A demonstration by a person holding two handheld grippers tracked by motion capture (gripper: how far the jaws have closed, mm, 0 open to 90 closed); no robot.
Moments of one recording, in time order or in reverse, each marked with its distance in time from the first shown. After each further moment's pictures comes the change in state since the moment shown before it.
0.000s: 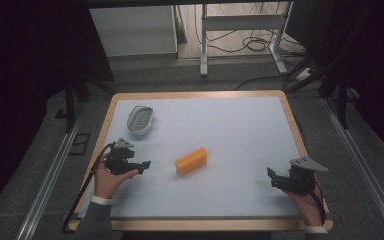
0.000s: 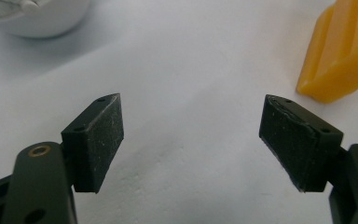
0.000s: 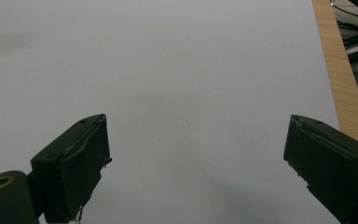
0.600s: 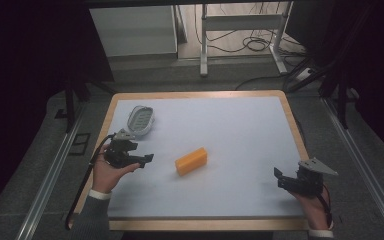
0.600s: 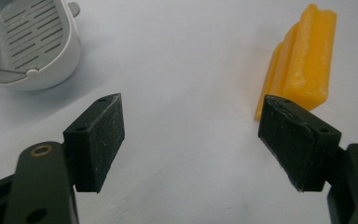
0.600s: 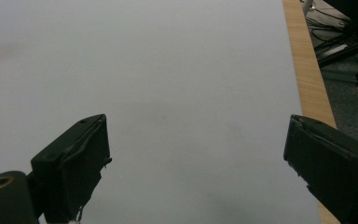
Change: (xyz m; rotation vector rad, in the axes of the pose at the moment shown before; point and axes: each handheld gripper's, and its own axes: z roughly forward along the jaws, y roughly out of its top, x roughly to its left) left arm -0.017 0.032 -0.023 -0.021 -0.041 0.067; right arm -0.011 -0.002 -0.015 -0.029 -0.045 0.043
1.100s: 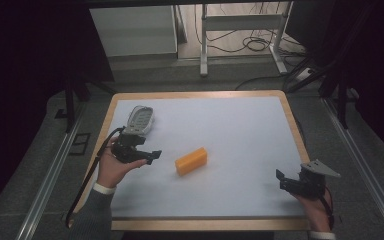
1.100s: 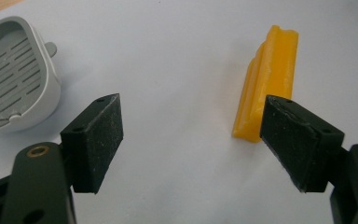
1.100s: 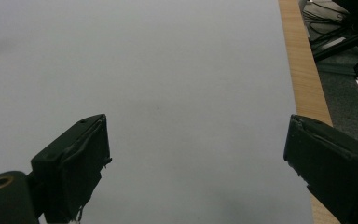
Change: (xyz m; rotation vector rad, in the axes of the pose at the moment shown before) left arm -0.020 0.029 -0.003 0.008 -0.018 0.085; right arm -0.003 -0.005 -0.003 0.018 -0.008 0.009
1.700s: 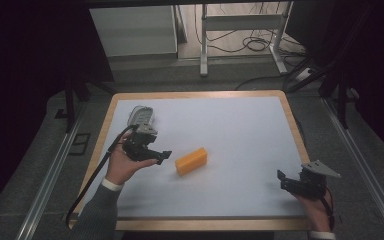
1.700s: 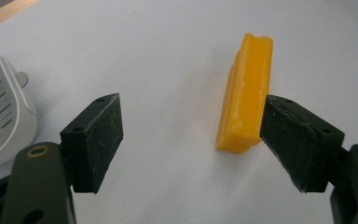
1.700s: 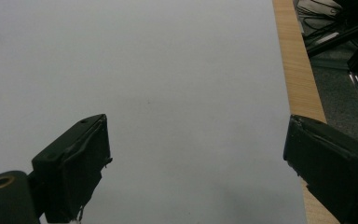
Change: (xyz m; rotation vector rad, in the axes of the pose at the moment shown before) left arm -0.021 0.020 0.013 0.029 -0.023 0.098; right arm -0.002 -0.003 0.002 0.013 -0.021 0.008
